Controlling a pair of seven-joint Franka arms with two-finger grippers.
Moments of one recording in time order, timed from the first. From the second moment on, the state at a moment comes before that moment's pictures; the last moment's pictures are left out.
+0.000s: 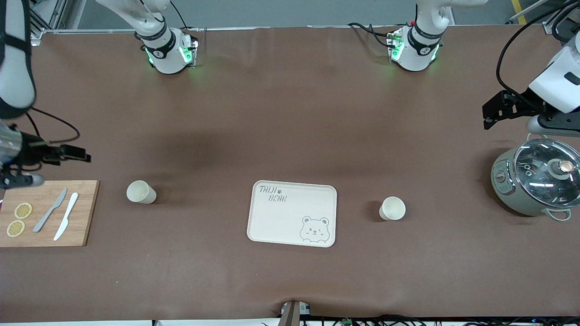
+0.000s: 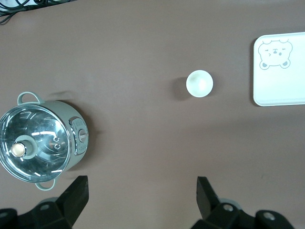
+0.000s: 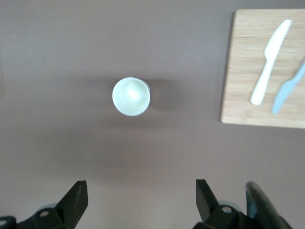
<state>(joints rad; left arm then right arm) -0.15 0.13 -0.01 -1.31 0.07 1.48 0.00 -0.17 0.17 0.02 -1.64 0.06 1.66 -0.22</state>
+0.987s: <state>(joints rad) -0.15 0.13 0.00 -1.31 0.04 1.48 0.00 -0.18 0.02 0.02 -1.48 0.04 1.53 -0.20</state>
